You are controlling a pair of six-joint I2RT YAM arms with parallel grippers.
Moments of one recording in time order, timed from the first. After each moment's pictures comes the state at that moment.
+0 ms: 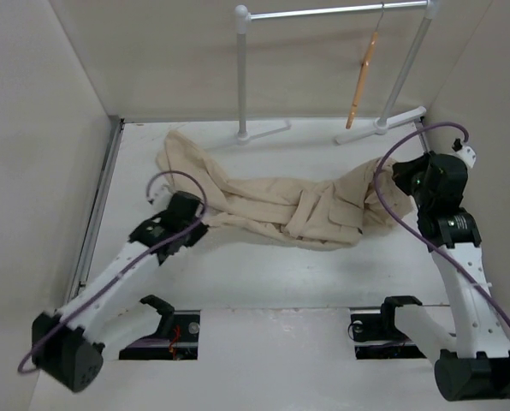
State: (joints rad) left arm -0.57 1.03 0.70 -0.67 -0.25 -1.16; right arm 0.02 0.91 1.01 -0.42 0.17 0.72
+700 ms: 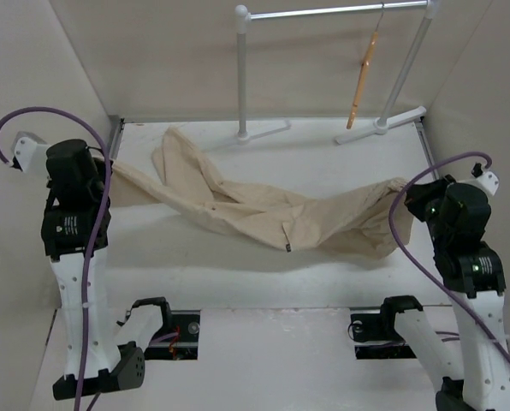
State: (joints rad) left arm 0.12 0.96 1.49 -0.88 -0.41 -0.85; right arm 0.07 0.68 1.08 -0.70 0.26 0.70
